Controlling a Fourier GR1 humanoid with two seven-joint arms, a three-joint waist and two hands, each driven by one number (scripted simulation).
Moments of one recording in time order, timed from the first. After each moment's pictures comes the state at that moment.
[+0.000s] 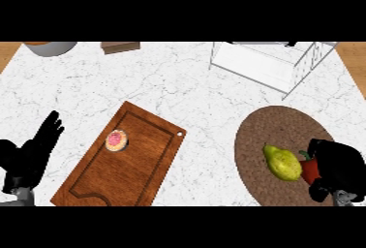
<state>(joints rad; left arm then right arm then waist) 0.01 0.32 0.12 -1.40 0.10 -0.02 0.09 0.04 -0.38 0.16 -1.71 1.23 0.29 0.56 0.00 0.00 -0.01</state>
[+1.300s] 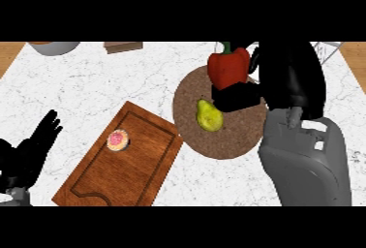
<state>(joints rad) 0.01 0.32 0.15 -1.42 0.10 -0.06 0.11 -0.80 -0.01 0.13 -1.78 0.92 0.29 1.00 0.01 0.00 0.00</state>
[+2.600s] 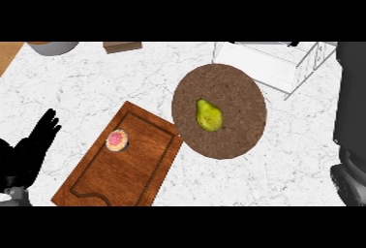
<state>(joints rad) 0.00 0.31 0.17 -1.43 0.09 -0.07 0.12 -1.30 -0.23 -0.12 -1.46 1.04 0.42 0.96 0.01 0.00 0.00</state>
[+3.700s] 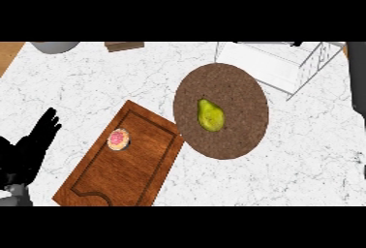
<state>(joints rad) -0.02 0.31 0.19 -1.39 0.08 -0.10 0.10 -1.29 -0.37 -0.24 -0.90 1.10 0.05 0.76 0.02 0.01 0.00</state>
